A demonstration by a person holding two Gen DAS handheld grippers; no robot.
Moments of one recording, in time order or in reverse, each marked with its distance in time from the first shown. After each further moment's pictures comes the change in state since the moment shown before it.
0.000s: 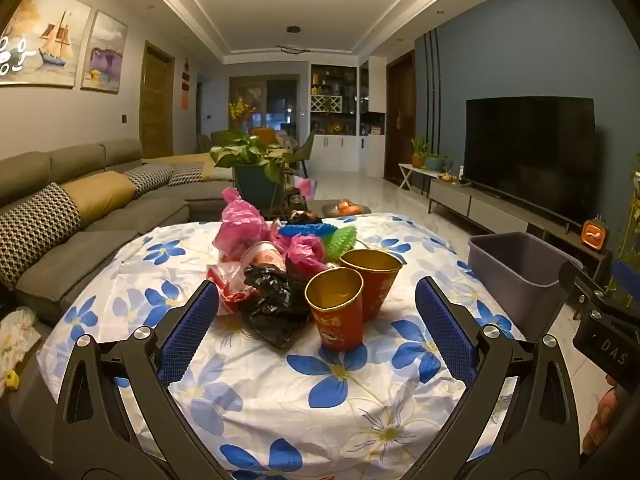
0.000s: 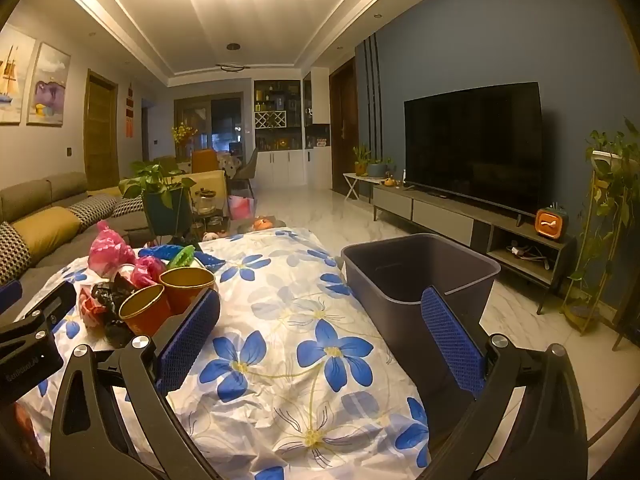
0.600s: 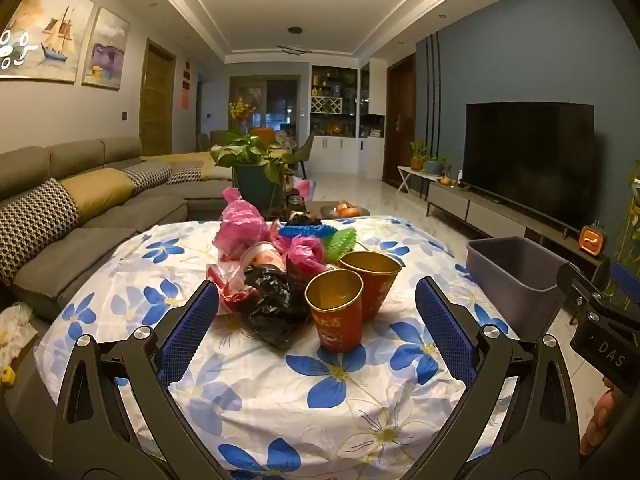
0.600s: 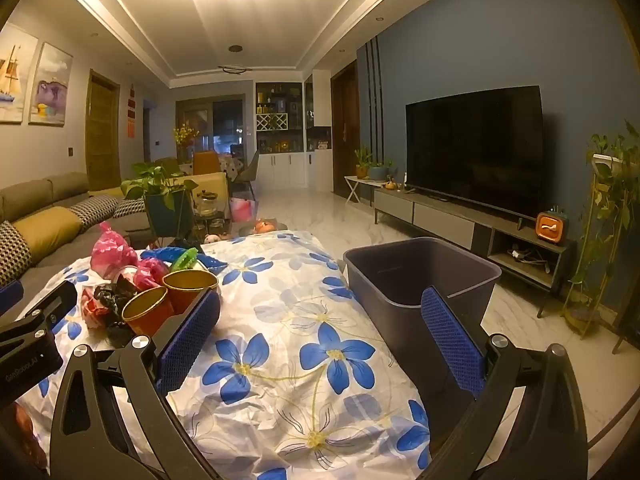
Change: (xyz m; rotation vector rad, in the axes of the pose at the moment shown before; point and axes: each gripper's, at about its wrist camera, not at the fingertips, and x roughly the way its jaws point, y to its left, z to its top) left arm 0.002 -0.003 0.000 -0.011 -0.011 0.000; right arm -0.001 0.003 0.002 -0.001 -0.008 0.000
